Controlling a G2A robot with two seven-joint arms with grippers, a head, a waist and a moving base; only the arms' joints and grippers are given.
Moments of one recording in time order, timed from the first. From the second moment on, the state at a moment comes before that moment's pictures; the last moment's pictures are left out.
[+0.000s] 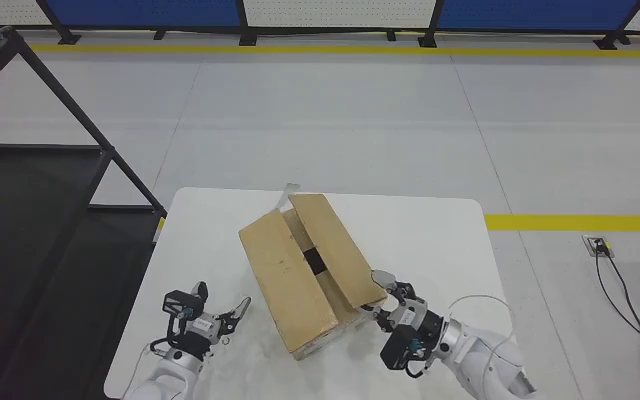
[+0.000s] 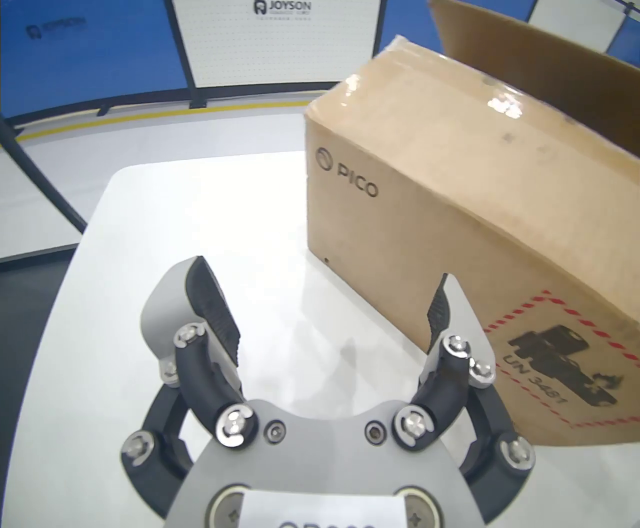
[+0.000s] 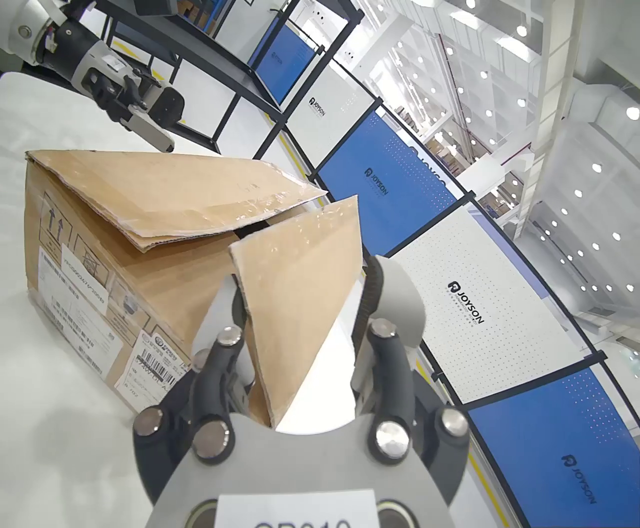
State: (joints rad) left arm 1.47 -1.22 -1.51 -1.61 1.31 -0.30 0.13; right arm -1.23 -1.18 1.28 -1.64 -2.10 -0.38 -0.61
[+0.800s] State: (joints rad) left arm 1.47 -1.20 -1.40 -1.61 1.47 -0.48 0.15; right arm -1.40 -1.14 1.37 -1.81 -2.09 -0.33 -0.78
